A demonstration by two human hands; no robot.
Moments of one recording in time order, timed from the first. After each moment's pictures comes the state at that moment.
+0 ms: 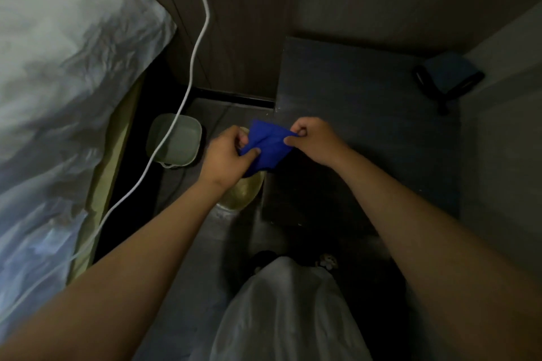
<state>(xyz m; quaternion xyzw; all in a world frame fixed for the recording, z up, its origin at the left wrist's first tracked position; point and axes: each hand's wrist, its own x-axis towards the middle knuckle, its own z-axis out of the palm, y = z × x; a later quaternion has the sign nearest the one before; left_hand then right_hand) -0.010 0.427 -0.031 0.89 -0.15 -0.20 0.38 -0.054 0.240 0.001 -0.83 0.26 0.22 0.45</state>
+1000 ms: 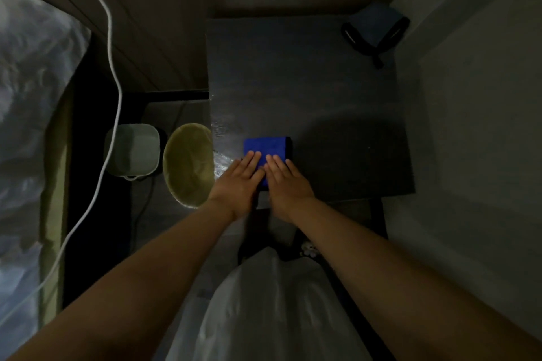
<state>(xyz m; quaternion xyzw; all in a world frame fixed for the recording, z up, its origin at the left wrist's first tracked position) -0.106 0.360 -0.066 0.79 -0.54 -0.28 -0.10 -0.189 0.249 -0.054 -0.92 0.10 0.38 0.08</state>
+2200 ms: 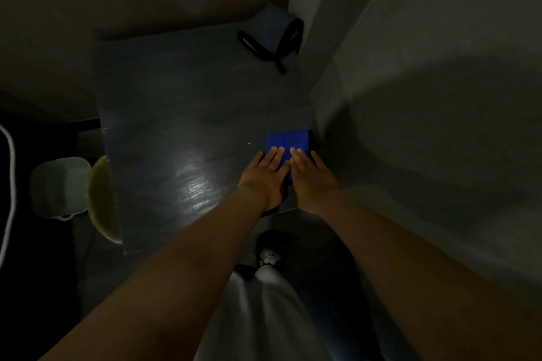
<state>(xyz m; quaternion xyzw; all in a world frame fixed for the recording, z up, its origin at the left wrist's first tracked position) -0.205 0.138 -0.061 0.71 -0.60 -0.31 -0.17 -0.301 0.061 -0.044 -0.90 0.21 0.39 0.04</state>
